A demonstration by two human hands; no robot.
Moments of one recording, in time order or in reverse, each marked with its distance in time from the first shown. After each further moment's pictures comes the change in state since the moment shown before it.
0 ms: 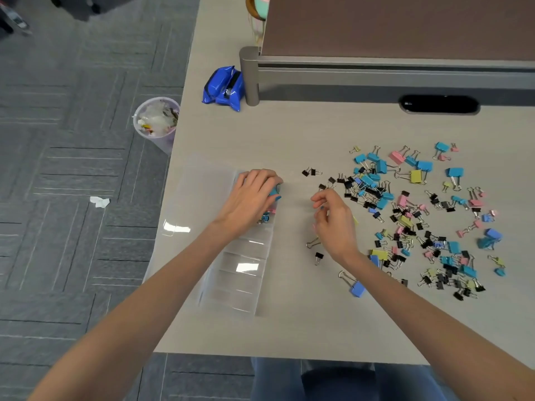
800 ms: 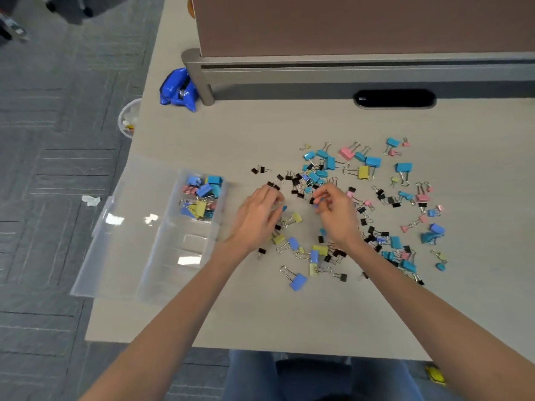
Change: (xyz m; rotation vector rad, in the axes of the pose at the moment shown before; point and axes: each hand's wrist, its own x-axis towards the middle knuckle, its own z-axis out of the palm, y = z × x) left_hand 0.042 0.143 0.034 -0.355 -0.077 -0.259; right_hand 0.030 0.085 -0.103 0.100 -0.042 0.045
